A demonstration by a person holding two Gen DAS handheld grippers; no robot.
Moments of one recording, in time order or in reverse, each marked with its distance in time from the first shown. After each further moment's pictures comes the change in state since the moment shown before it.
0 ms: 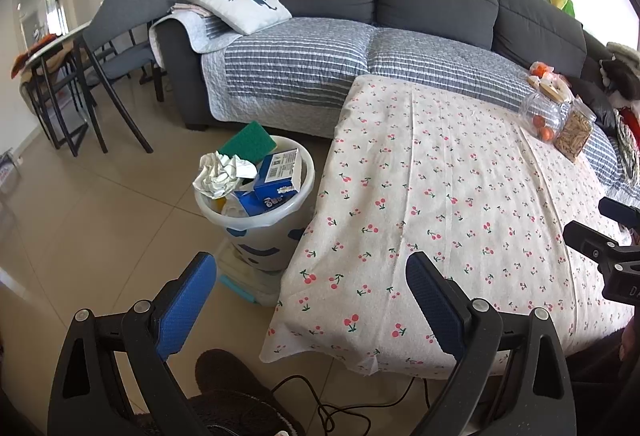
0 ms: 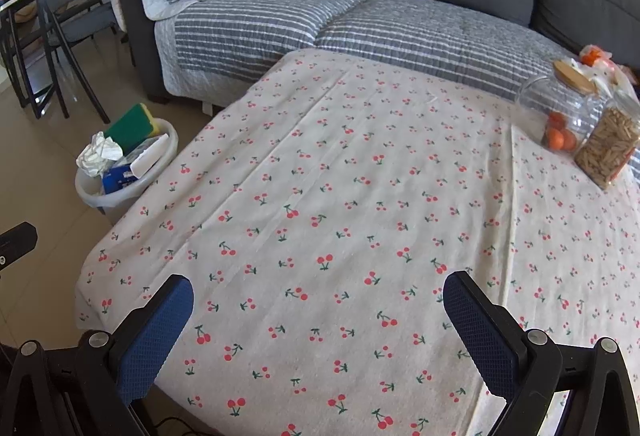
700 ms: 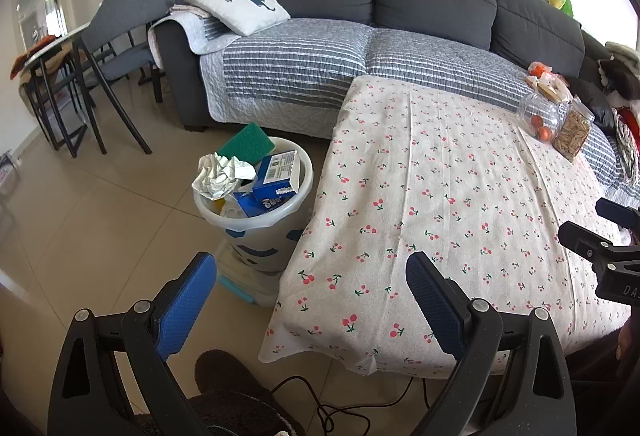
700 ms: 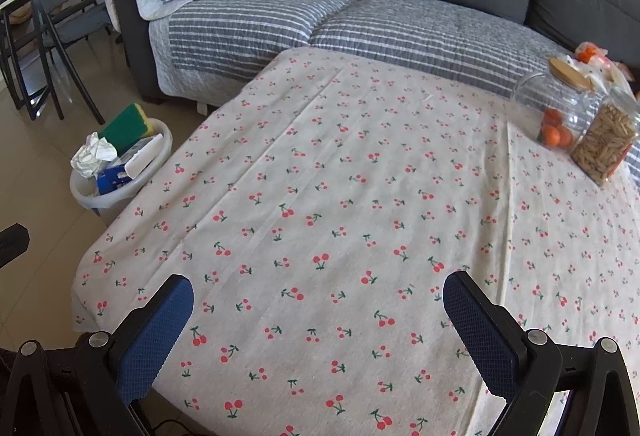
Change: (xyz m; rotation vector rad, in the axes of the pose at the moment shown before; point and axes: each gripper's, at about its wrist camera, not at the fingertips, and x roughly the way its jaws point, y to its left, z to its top) left arm -0.003 0.000 0.002 0.005 -0.005 -0.004; right arm 0.003 -0.003 0.000 0.007 0.004 -0.011
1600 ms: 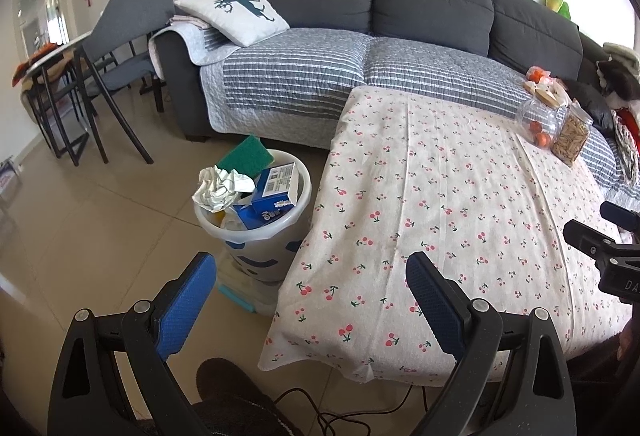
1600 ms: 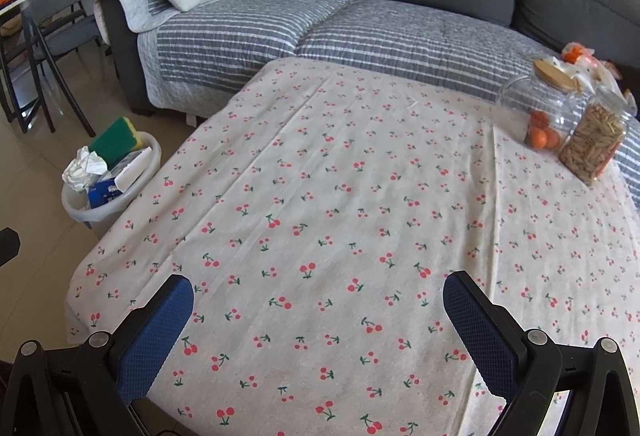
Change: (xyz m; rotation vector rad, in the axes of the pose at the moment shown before) left arm -0.003 -0.005 0.005 0.009 -0.034 0.006; right arm -0.006 -0.011 0.001 0.030 -0.032 -0.028
